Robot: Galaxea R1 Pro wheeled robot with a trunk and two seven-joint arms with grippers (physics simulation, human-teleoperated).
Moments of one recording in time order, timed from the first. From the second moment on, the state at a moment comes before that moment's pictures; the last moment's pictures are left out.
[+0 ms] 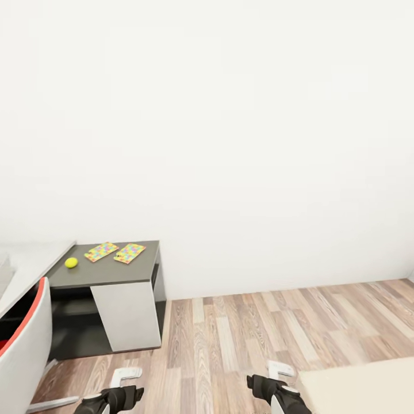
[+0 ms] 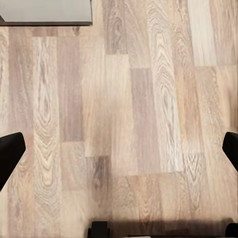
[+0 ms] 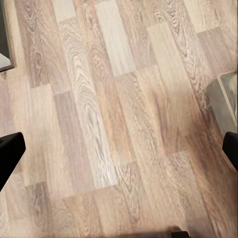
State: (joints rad) left arm -0.36 0.05 0.09 -0.49 0.01 0.24 -0.11; right arm -0.35 0.12 -0.10 -0.57 -0.07 0.24 -0.07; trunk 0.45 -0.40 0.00
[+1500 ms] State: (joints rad) left arm -0.35 0.08 0.11 -1.12 0.00 0.85 -0.48; right arm -0.35 0.17 -0.09 -1.22 -0.07 0.85 -0.06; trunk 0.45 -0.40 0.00
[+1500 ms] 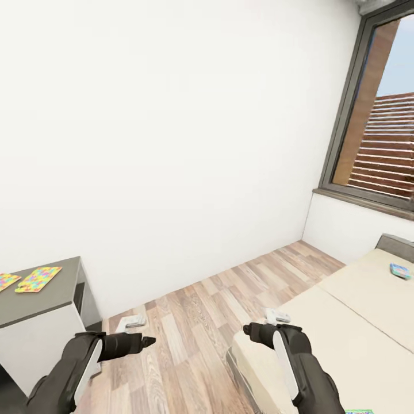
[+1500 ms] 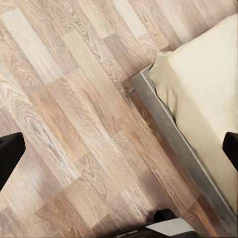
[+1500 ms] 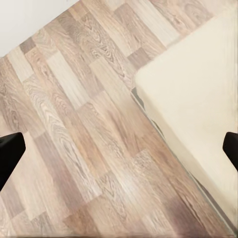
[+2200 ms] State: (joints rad) left arm -0.35 0.13 0.12 -1.17 0.01 0.87 -0.49; right arm -0.35 0.15 -0.13 -1.24 -0.07 0.89 -0.06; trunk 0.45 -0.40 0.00
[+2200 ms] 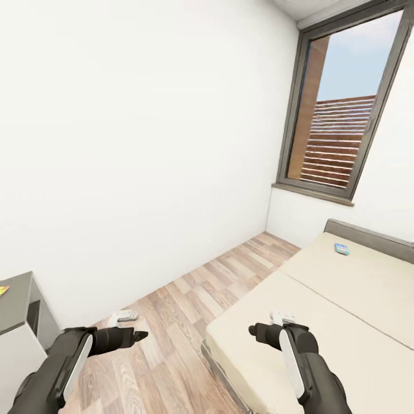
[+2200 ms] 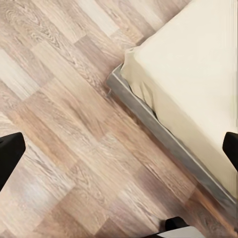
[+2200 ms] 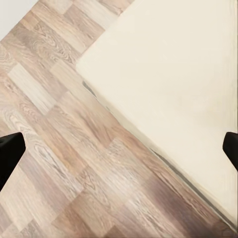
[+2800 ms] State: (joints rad) left arm -0.35 0.13 0.12 -1.18 0.01 0.87 -0.49; right arm -0.35 0.15 -0.13 -1.24 -0.07 0.89 -0.06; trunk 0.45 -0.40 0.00
